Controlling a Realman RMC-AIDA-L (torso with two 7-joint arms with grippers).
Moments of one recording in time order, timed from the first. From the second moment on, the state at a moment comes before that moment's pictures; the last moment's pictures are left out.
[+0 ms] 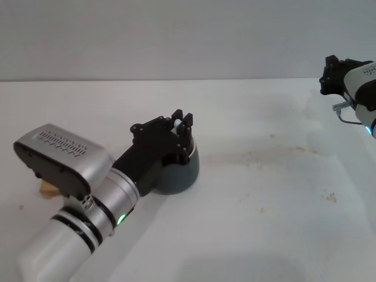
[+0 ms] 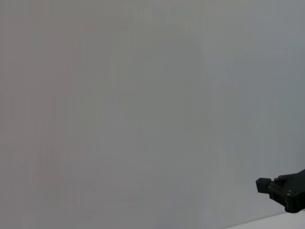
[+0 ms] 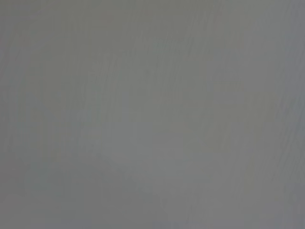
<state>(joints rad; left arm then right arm) -0.12 -2.06 -0.90 -1.06 2.83 0.52 -0.11 0.67 2.05 1.35 0.31 -2.69 -0.55 -0.13</state>
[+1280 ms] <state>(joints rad) 0.04 -2.04 -0.92 -1.17 2.89 0.53 -0.17 0.68 2.05 1.35 0.31 -2.71 -0.54 -0.13</state>
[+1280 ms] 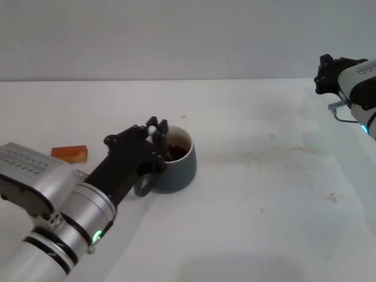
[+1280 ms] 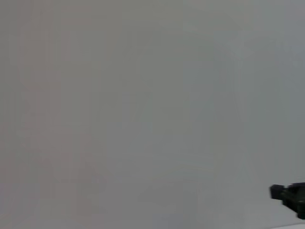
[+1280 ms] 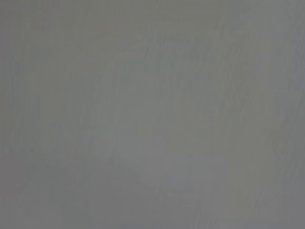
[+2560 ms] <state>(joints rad) 0.01 -2.05 -0.96 -1.04 2.88 0.64 -0.20 0.67 2.05 1.35 0.31 -2.73 -0.54 -0.13</state>
